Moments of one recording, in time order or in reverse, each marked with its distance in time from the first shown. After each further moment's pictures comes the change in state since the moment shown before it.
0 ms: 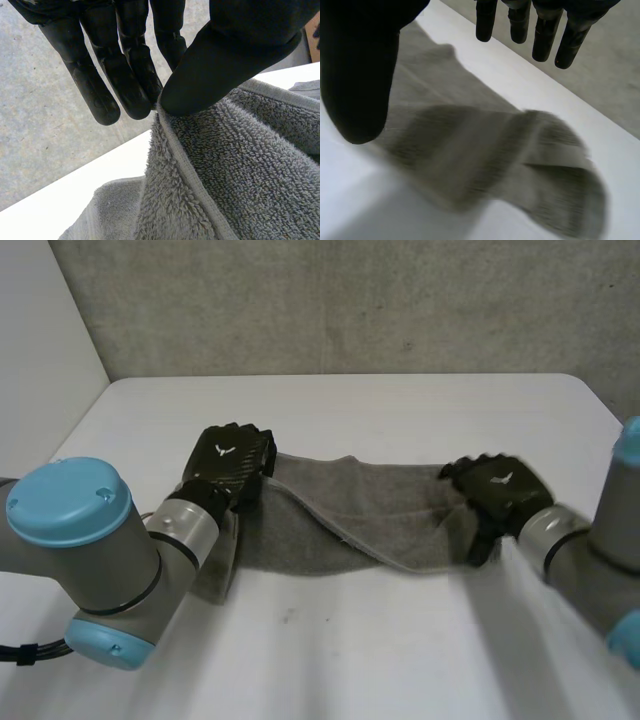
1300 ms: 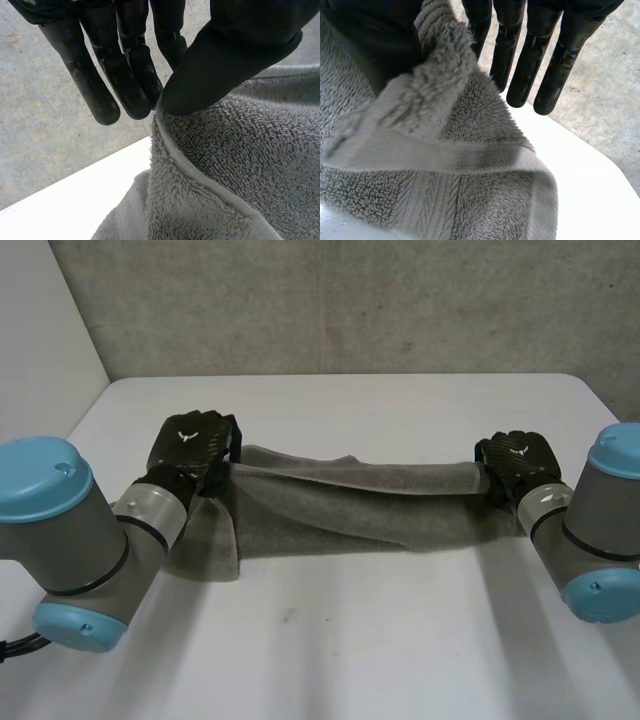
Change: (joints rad) left arm 0.091 0.043 -0.007 -0.037 -0.001 -0.022; right arm -0.069 0.222 -0.141 -0.255 0.078 0.040; left_hand 0.005 0.000 0.000 0.000 0.003; right_hand 0.637 0.551 0.554 0.548 0.526
